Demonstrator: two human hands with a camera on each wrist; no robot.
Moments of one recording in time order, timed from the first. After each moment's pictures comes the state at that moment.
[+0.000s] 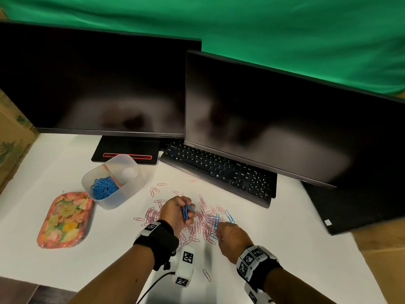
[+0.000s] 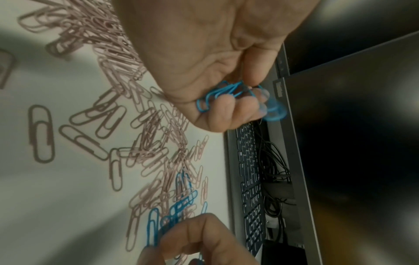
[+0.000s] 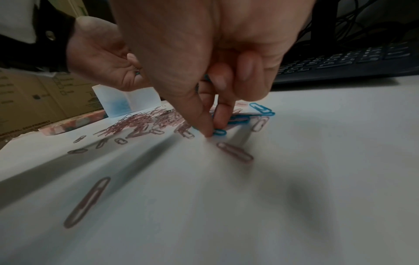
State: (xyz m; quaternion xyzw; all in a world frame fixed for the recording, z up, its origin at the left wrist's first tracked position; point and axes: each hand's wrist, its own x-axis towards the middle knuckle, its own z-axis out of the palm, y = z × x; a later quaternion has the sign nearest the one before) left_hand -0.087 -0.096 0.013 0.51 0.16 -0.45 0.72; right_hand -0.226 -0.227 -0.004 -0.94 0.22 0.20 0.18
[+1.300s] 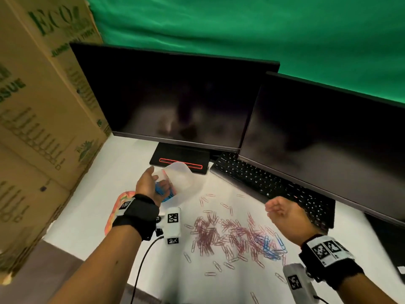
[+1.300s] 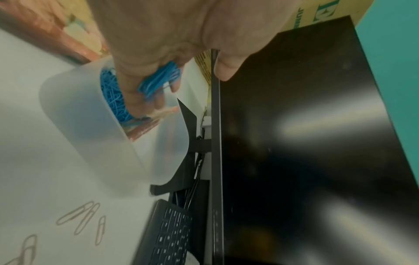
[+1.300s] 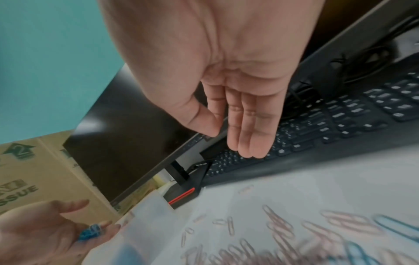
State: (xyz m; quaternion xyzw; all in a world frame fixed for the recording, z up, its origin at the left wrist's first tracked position) left_hand 0.059 0.045 0.063 0.49 0.31 -0.25 0.78; right_hand -0.149 -0.253 0.071 -0.86 0.29 0.02 0.42
